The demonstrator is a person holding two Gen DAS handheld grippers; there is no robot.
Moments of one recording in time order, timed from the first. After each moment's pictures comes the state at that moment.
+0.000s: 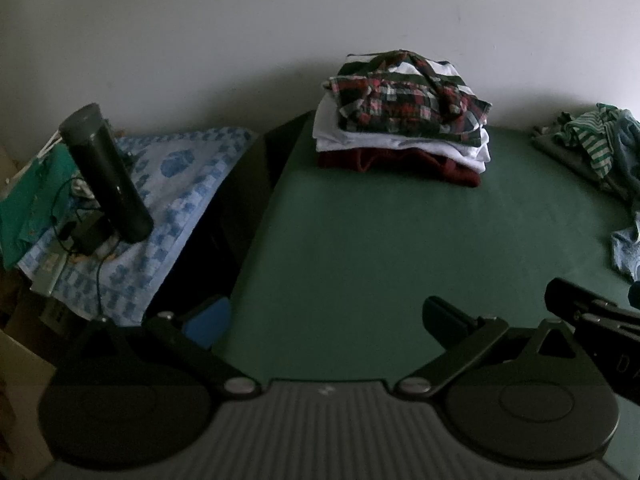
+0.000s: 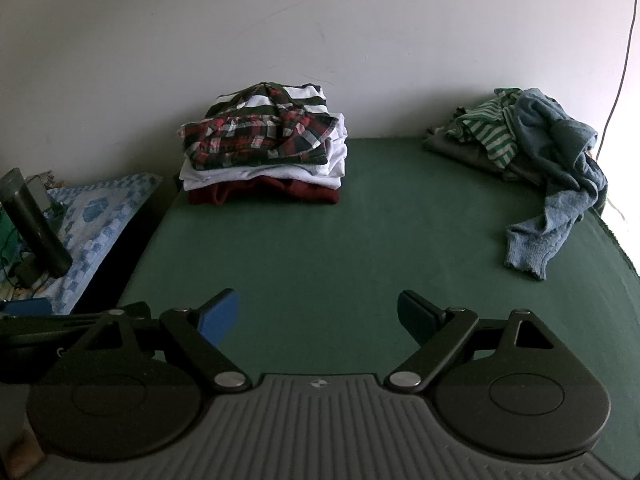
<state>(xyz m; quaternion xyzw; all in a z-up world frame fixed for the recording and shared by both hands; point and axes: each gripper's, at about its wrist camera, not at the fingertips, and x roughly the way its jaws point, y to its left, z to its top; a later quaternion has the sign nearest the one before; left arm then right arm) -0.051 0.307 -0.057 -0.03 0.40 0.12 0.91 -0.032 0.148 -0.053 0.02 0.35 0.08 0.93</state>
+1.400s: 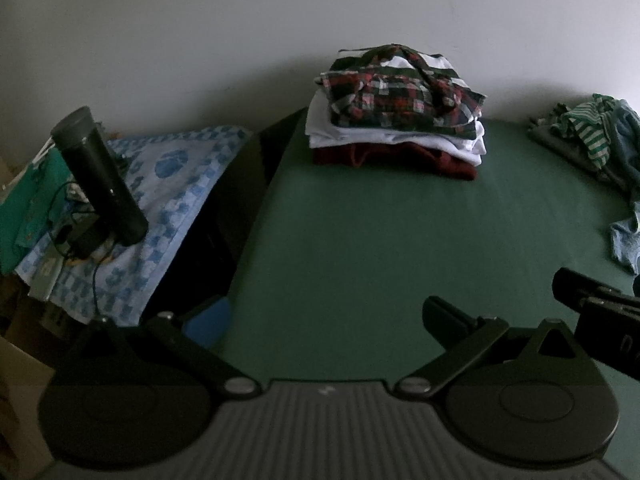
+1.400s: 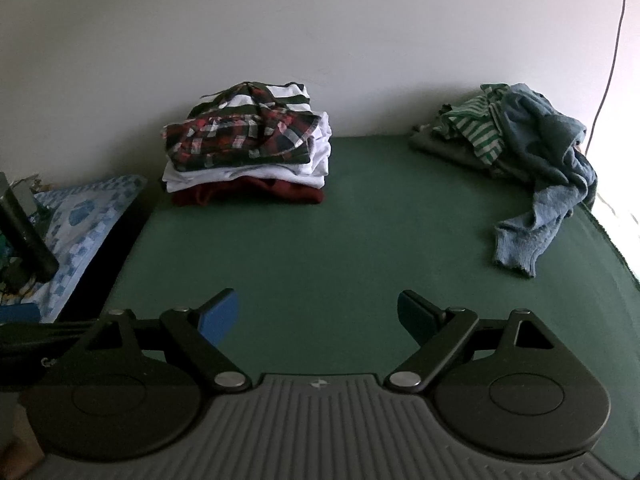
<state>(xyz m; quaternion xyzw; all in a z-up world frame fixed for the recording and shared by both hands) -0.046 0.303 -0.061 -0.02 0.40 0.11 0.91 -0.026 0.140 -0.058 0.02 0.35 0.06 0.93</state>
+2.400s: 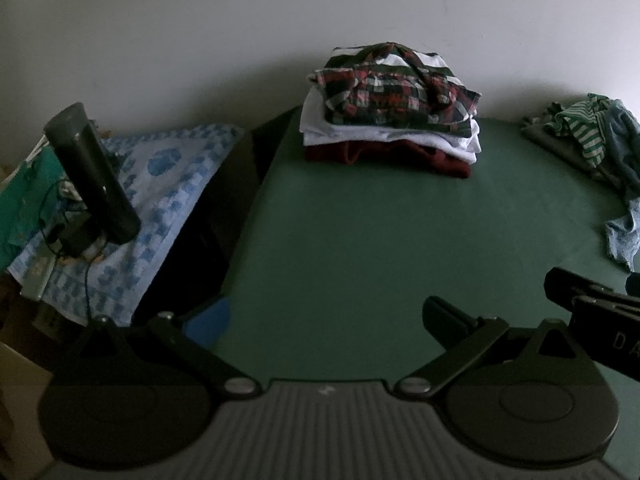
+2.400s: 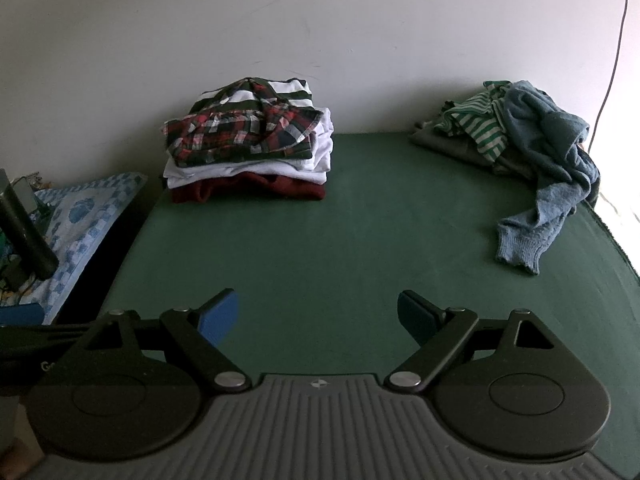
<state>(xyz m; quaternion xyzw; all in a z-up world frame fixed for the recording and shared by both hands) -0.047 0.305 -0.064 -0.02 0.40 0.10 0.91 -0.025 0.143 -0.062 0.02 0.35 0.06 0.93</state>
